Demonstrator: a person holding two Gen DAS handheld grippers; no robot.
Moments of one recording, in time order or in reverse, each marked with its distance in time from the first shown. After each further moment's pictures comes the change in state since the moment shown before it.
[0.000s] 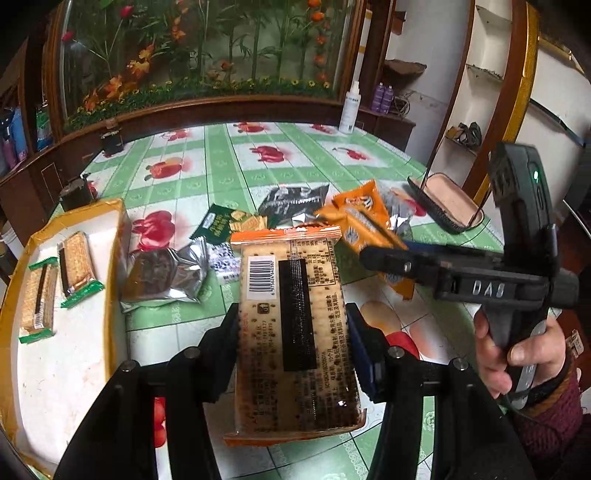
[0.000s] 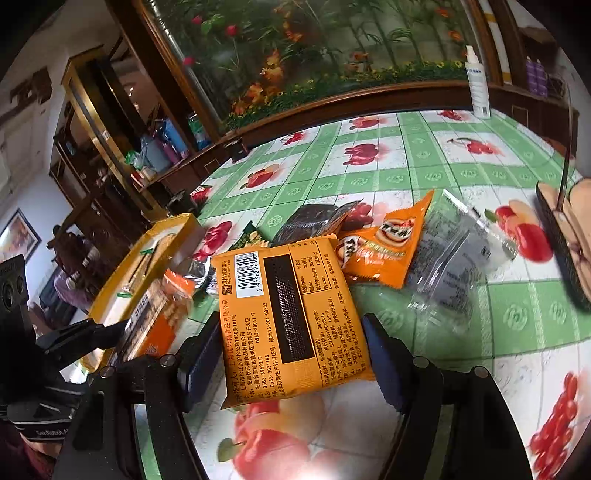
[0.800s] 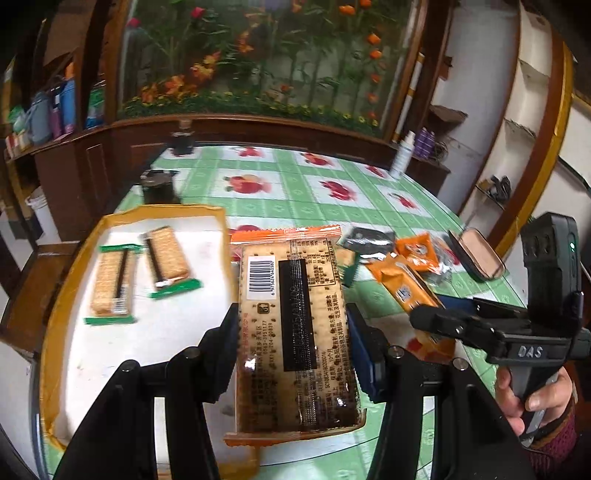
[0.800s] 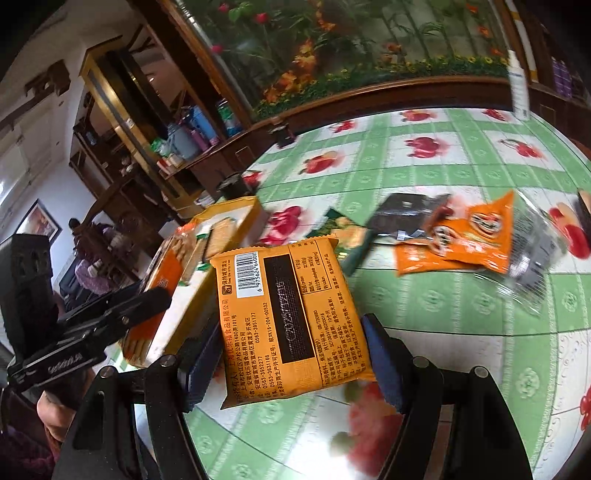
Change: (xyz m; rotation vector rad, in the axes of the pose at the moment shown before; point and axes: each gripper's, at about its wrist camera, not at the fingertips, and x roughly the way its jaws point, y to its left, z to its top) left arm -0.063 0.091 -0.007 -0.180 -0.108 0.084; right arm 0.009 0.083 0.000 -0.058 0.055 0.098
